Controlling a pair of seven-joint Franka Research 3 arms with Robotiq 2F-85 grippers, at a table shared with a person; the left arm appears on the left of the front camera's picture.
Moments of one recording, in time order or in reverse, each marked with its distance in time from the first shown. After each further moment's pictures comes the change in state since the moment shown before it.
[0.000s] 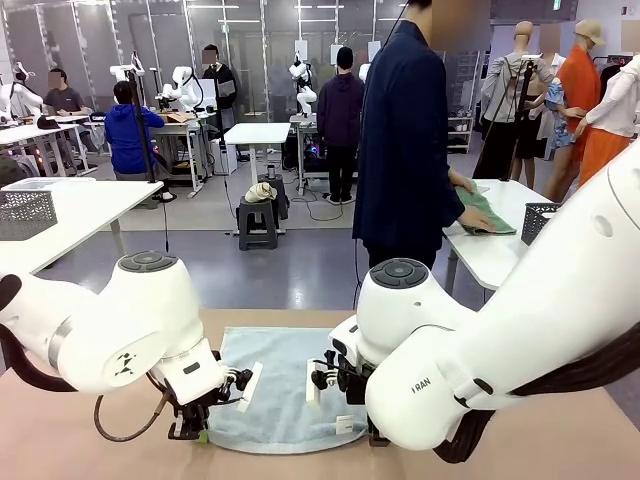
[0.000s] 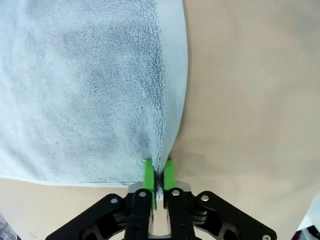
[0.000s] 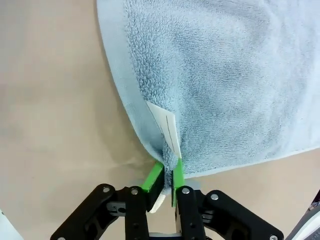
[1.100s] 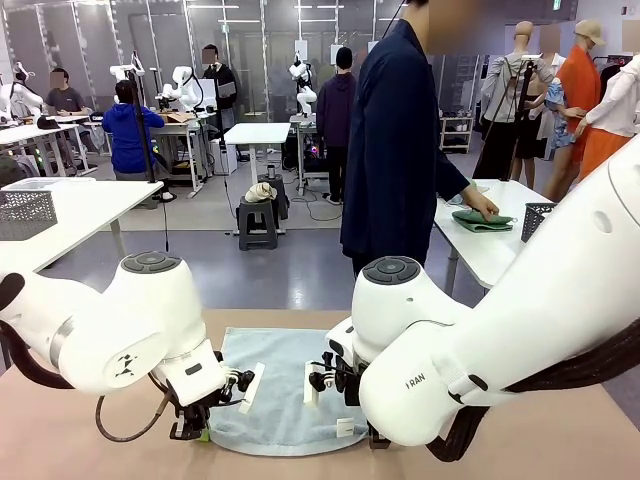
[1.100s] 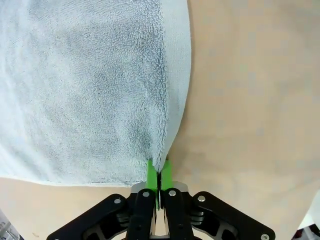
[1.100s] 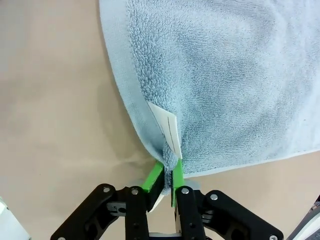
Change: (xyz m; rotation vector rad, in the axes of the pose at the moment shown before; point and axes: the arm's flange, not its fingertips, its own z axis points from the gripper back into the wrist) left arm 0.003 -0.001 0.001 0.007 0.009 -0.009; right arm 0.004 0.002 0.002 0.028 0.027 0.001
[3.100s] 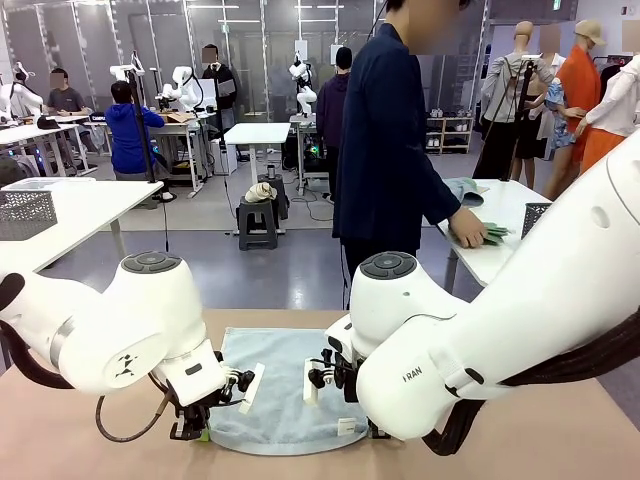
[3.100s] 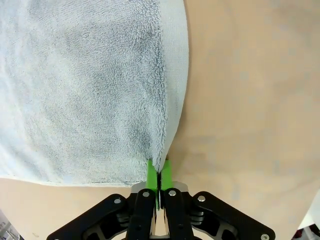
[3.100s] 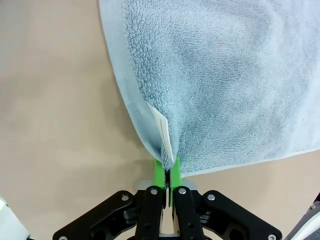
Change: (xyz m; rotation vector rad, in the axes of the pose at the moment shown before) left arm 0.000 0.000 0.000 0.000 0.000 -0.001; right arm 0.001 -0.005 0.002 0.006 0.011 0.004
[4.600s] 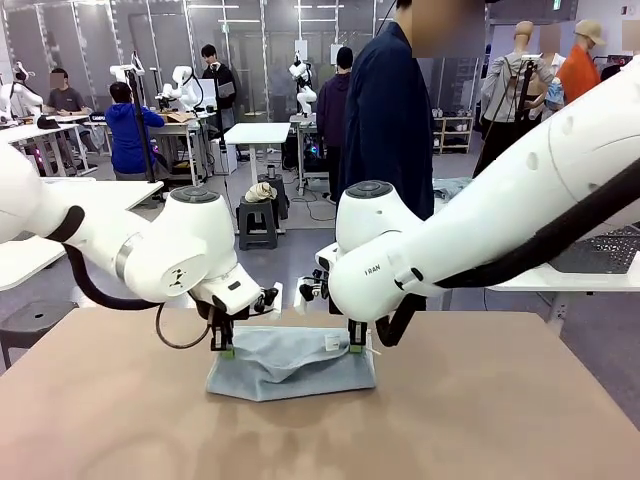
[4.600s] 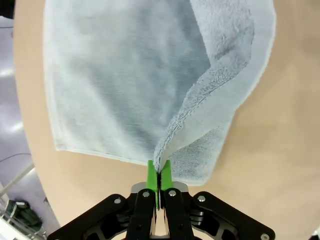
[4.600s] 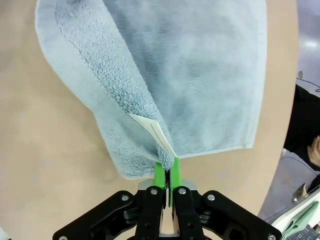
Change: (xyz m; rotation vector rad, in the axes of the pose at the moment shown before) left arm 0.002 0.144 0.036 0.094 0.043 0.198; right arm 0.023 -0.150 0.037 -0.062 -0.035 -0.072
